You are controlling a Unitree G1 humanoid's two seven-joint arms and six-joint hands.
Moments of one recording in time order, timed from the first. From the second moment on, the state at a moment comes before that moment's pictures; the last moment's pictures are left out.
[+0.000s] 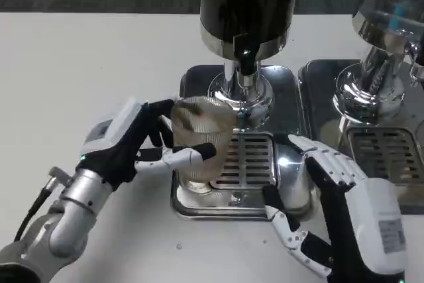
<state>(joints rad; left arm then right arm) -0.53 0.41 -0.30 1.15 0.54 -0.87 0.34 0.34 -0.22 0.33 -0.05 -0.87 -0.36 -0.69</state>
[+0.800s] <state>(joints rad) -0.60 0.34 -0.35 1.19 0.55 -0.83 0.21 0.40 -0.19 0.33 -0.09 -0.88 -0.34 -0.71</state>
